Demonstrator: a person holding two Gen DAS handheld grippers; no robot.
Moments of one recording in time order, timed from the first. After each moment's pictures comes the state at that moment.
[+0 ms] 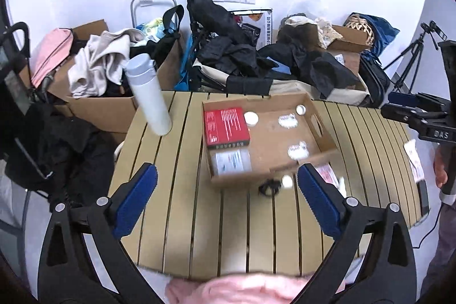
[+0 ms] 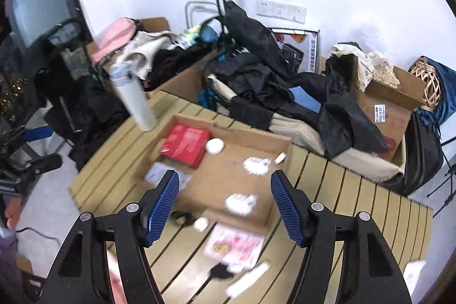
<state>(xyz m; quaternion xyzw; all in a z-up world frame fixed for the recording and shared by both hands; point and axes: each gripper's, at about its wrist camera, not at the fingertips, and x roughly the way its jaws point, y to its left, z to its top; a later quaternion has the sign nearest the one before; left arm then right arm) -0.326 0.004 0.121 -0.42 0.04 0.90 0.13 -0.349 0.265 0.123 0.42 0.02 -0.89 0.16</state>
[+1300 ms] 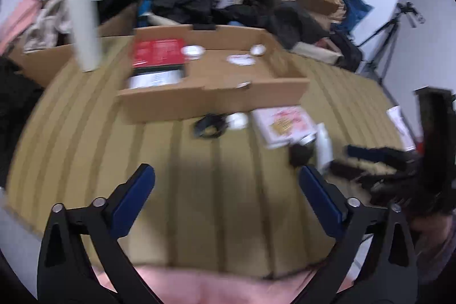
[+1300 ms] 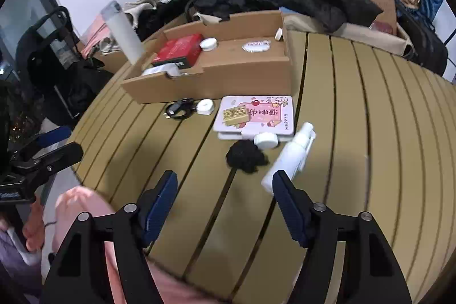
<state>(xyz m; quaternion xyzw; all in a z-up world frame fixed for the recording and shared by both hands) -0.284 0.085 -0.060 -0.43 -0.01 0.87 0.23 -0.255 0.285 -0.092 0.47 -0.07 -0.87 0.12</state>
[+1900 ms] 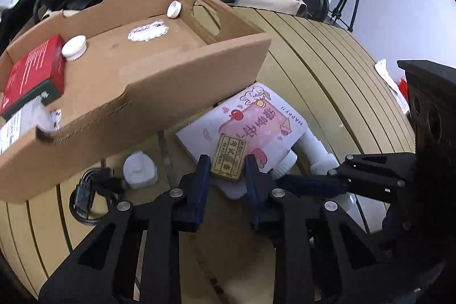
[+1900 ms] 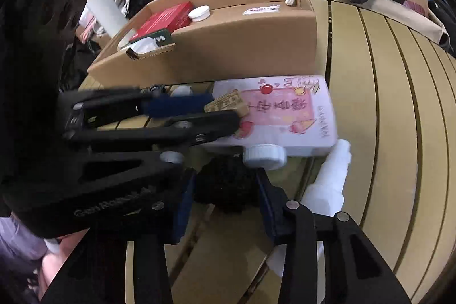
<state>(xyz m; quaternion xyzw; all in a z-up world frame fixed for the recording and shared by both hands) -0.360 0.195 -0.135 -0.48 0.07 0.81 0.34 -0.314 0.292 -0.150 0.51 -0.08 -0.84 0.15</state>
